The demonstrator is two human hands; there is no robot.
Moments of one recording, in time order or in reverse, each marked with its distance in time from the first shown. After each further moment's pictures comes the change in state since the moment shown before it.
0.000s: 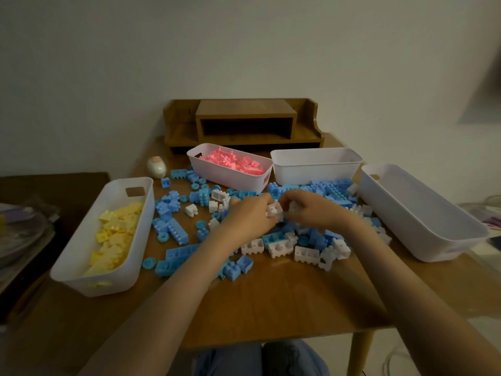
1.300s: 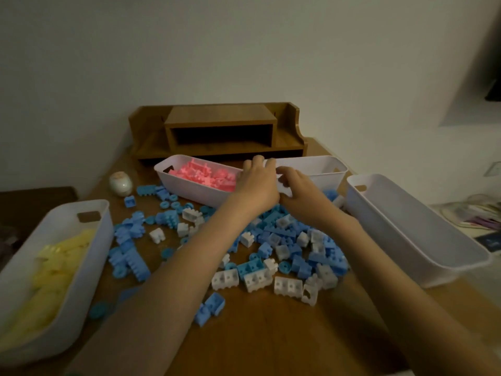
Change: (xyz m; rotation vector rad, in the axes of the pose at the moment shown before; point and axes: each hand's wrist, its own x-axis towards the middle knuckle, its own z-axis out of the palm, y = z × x) left_hand 0.102 0.046 -0.017 0.113 0.104 0.019; right_hand 0.039 0.029 -0.032 -0.058 0.352 -0.046
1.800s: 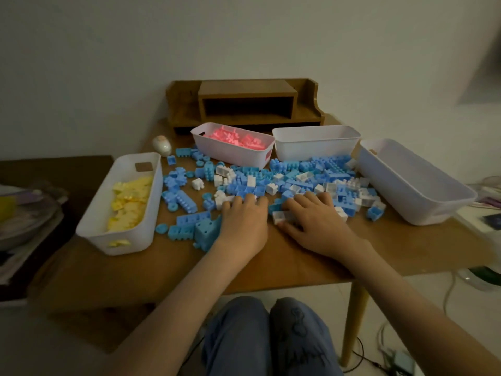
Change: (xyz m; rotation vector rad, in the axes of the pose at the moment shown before) left_hand -0.173 -0.039 0.038 0.249 0.006 -0.064; right_hand -0.131 -0.037 0.048 -0.494 -0.075 -0.212
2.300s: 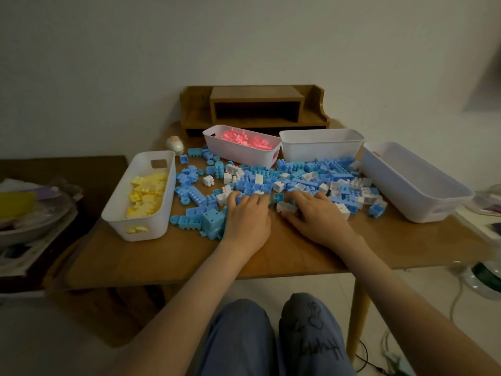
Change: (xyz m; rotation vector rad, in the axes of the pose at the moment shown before) left_hand -0.011 -0.010 0.021 -0.096 0.239 0.020; right_hand 0.000 -0.010 -0.001 0.039 0.030 0.040
